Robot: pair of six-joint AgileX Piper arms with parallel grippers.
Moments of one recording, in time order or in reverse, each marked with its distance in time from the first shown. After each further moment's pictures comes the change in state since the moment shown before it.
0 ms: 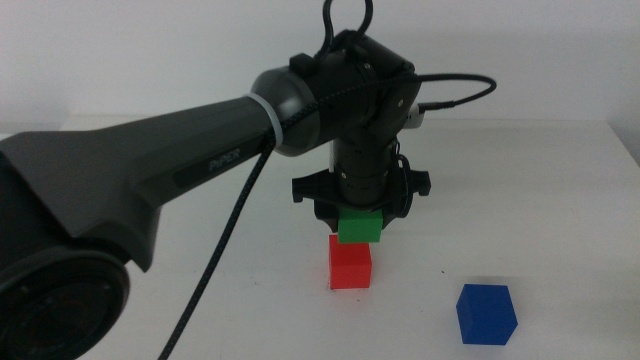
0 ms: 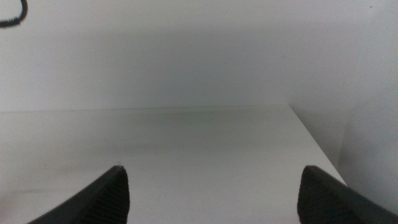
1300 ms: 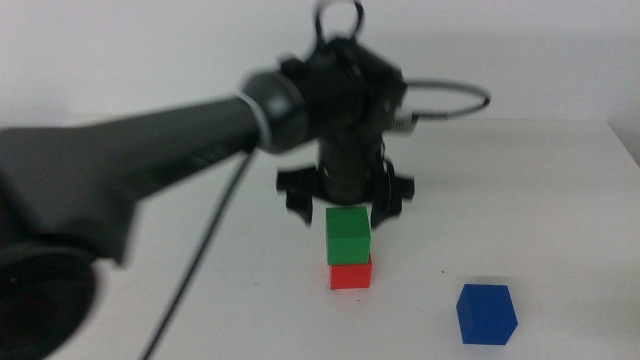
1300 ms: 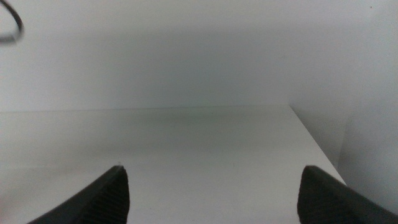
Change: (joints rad) left arm 0.015 -0.028 0.049 0.038 0.000 0.110; right arm 0.000 0.000 0.000 0.000 0.000 0.000
